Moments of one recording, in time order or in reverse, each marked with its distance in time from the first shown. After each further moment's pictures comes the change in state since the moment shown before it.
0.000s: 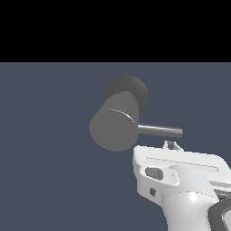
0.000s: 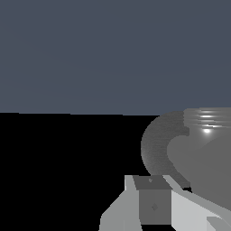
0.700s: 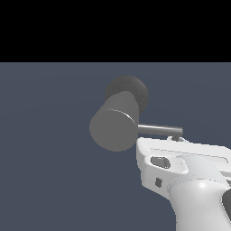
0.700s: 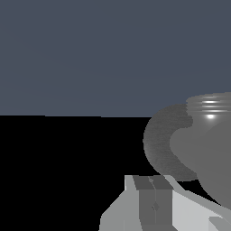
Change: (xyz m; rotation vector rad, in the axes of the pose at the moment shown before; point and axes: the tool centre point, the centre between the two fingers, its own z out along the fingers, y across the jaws) arm -0.025 -0.007 0.001 0.001 0.022 0.001
